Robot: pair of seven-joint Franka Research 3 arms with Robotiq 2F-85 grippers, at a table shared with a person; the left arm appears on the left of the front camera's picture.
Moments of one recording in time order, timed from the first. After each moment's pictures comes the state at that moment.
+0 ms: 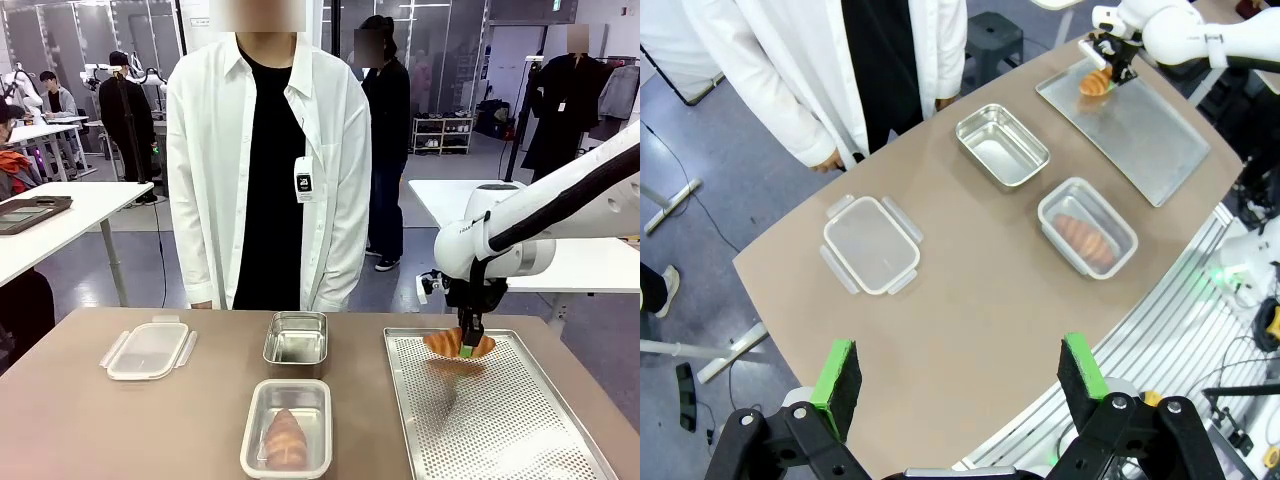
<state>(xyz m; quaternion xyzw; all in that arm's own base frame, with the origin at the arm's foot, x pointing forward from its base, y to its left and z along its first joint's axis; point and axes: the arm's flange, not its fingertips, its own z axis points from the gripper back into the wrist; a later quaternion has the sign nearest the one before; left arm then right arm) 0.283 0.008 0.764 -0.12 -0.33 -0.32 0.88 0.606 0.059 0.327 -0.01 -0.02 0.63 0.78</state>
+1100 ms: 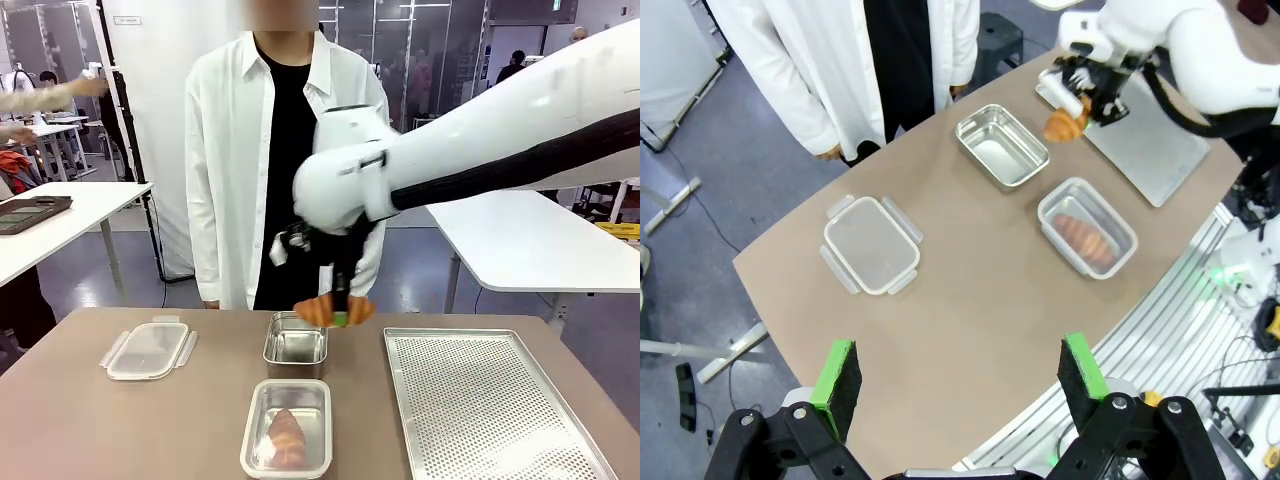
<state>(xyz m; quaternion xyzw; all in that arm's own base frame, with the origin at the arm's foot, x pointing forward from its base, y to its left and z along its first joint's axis) 0.283 0.008 0.764 -0.12 -0.33 -0.32 0.88 0.516 0.345 0.450 -0.02 -0.02 0.67 0.74</state>
